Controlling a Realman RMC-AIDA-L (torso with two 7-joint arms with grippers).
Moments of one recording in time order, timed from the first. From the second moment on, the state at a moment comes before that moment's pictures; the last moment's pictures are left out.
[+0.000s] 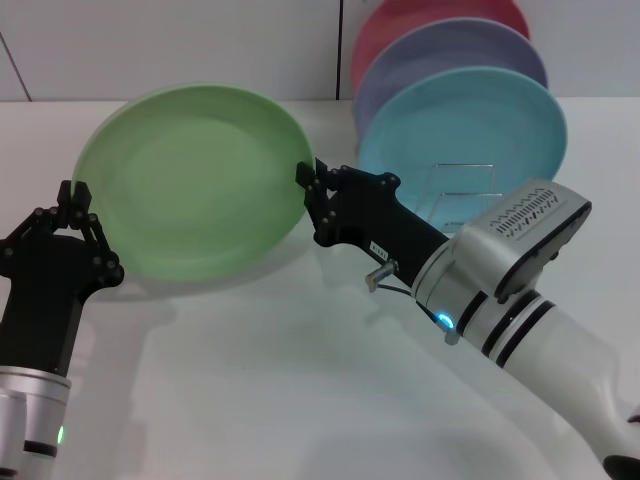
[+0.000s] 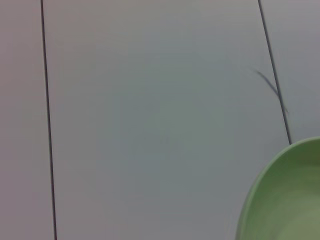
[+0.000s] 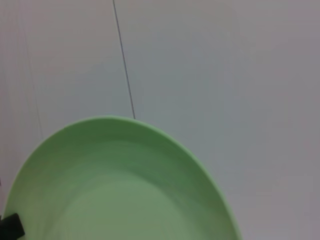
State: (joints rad) left arm -0.10 -2.08 -0.59 -0.69 2.13 1.34 0.43; right arm 0.64 2.09 0.33 0.50 -2.10 -0.98 0.18
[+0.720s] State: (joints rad) left arm -0.10 -2.08 -0.58 -0.68 2.13 1.34 0.43; right arm 0.64 2.09 0.35 0.50 -2.10 -0.96 0.18
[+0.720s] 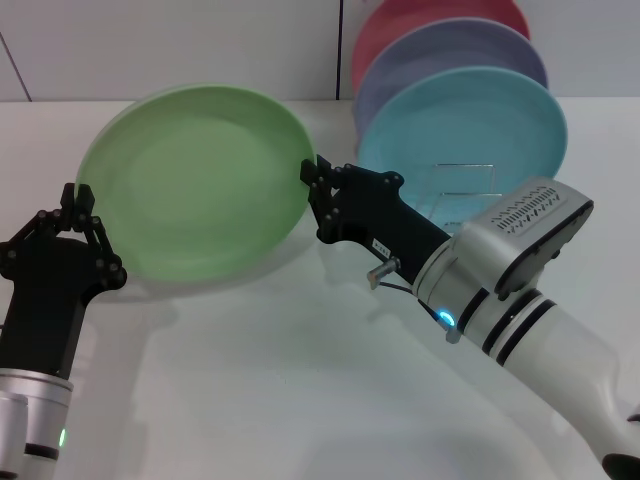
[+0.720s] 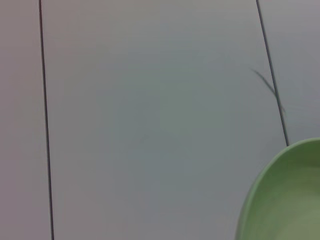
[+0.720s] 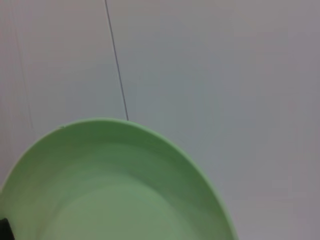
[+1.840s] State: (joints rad) left arm -0.10 -2.07 -0.57 -0.67 2.13 1.36 0.42; right arm 0.63 2.09 0.37 0.55 -2.09 -0.93 0.09
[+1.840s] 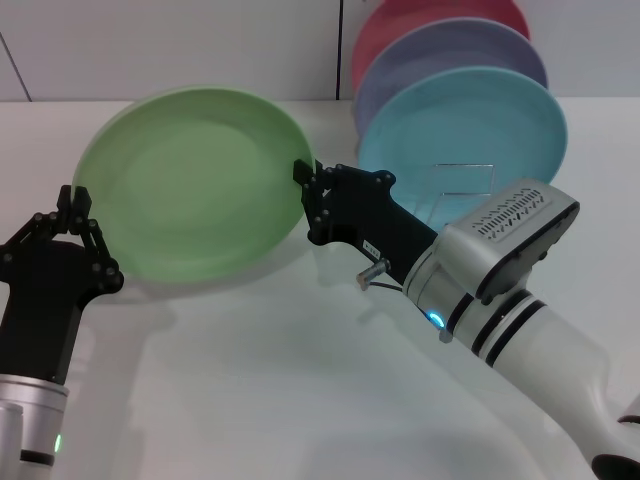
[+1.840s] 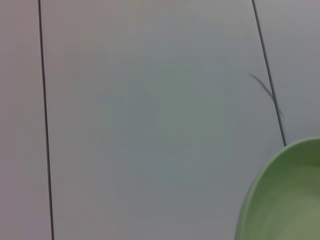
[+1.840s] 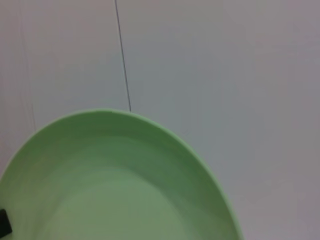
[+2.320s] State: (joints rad) left arm -0.11 -2.07 -0.57 -0.61 2.14 1.41 0.32; right arm 0.62 2.09 0.38 0.55 -2.09 -0.93 0.10
